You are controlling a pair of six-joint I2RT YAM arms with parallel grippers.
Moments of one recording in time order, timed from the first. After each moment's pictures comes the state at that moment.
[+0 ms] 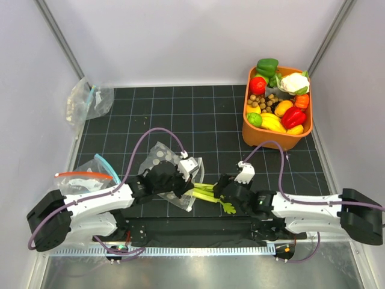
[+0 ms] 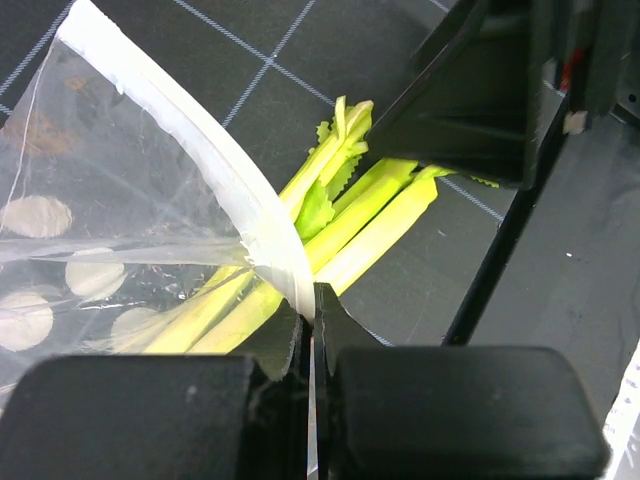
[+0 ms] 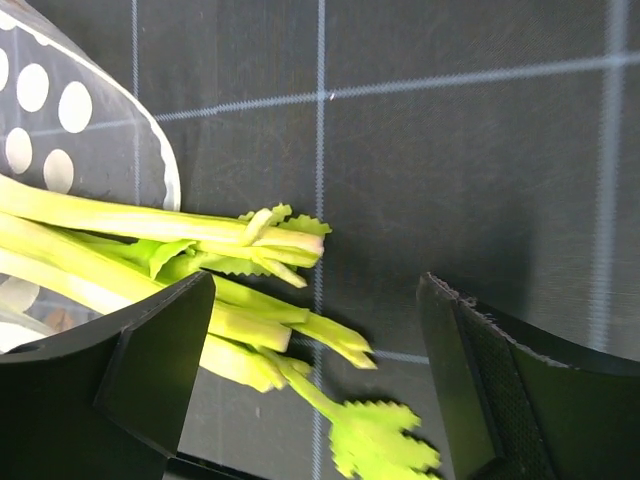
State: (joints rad) left arm -0.99 1.11 0.50 0.05 0.12 -0.12; right arm 1.18 1.00 0.31 -0.17 0.64 1.12
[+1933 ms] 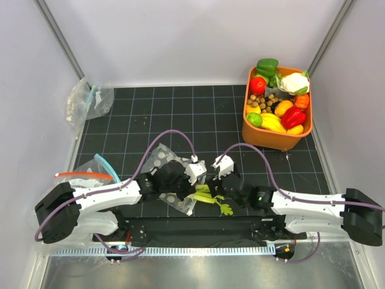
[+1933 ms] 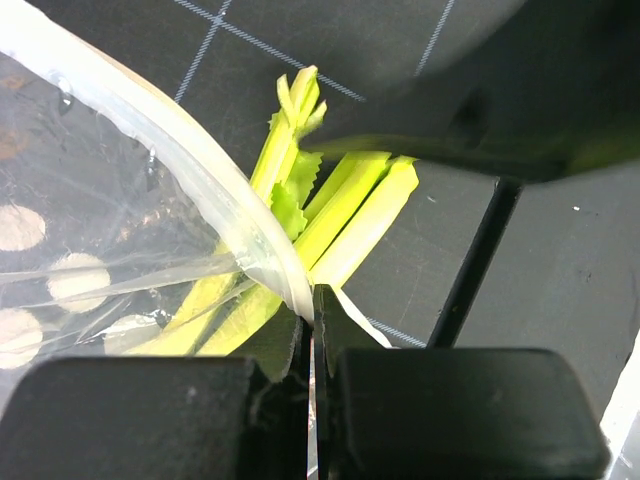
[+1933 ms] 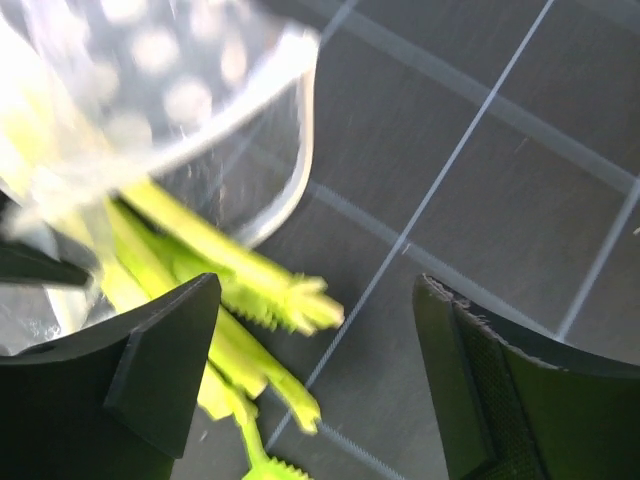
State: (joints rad) left arm -1.03 1.21 0.58 -0.05 0.16 -0.04; right arm 1.17 1.05 0.40 0.05 0.53 0.30
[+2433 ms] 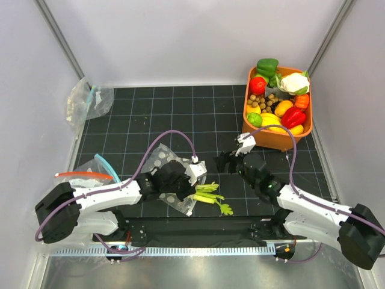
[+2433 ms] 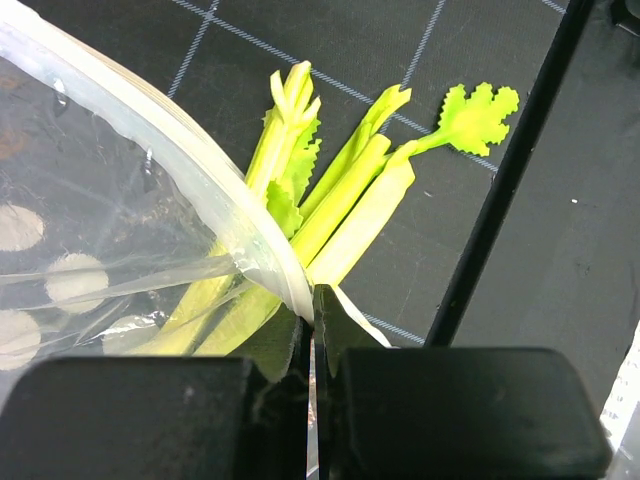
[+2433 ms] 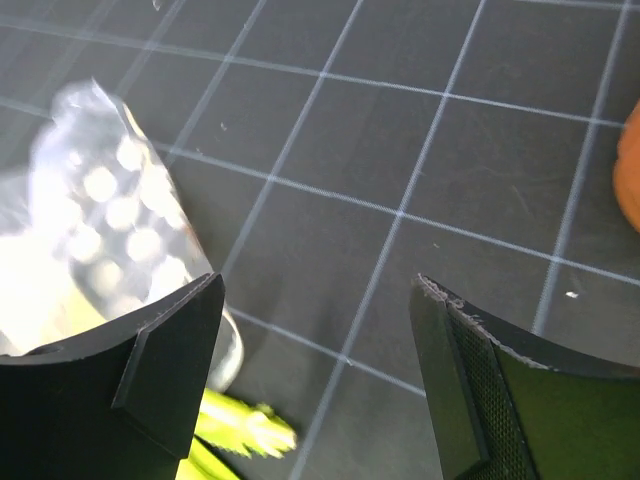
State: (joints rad) left arm -1.03 1.22 0.59 -0.06 0.17 -0.03; right arm 0.80 0.94 0.38 0.26 0.31 0.32
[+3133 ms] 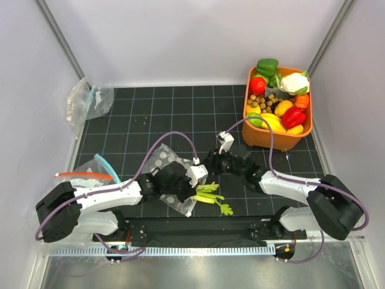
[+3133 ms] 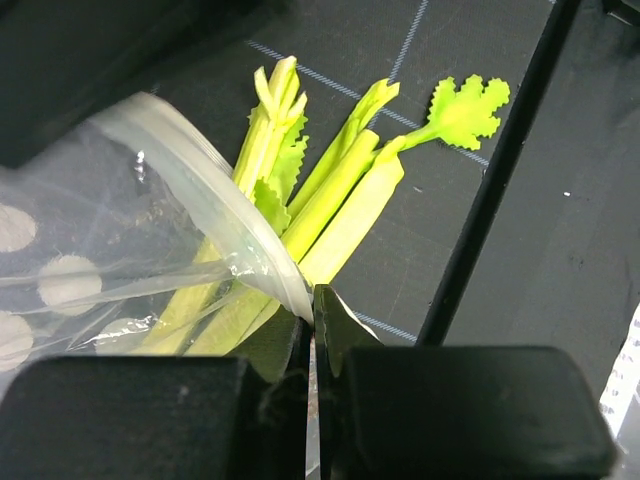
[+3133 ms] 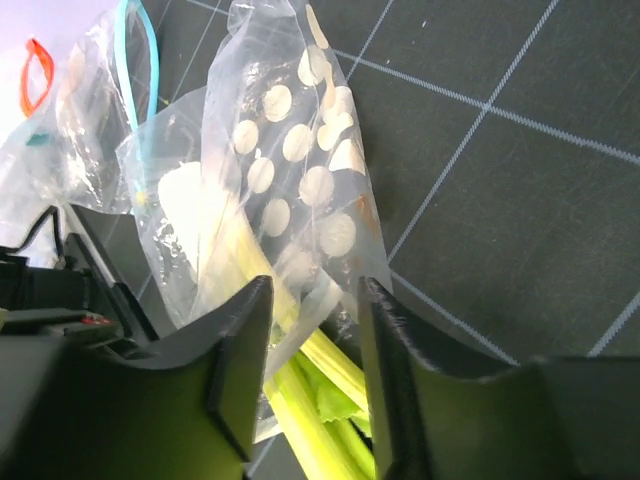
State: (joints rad) left arm -1.05 1.22 0.59 -0.06 0.17 -0.03; right arm 0.73 1.29 0.49 0.42 -0.21 0.57
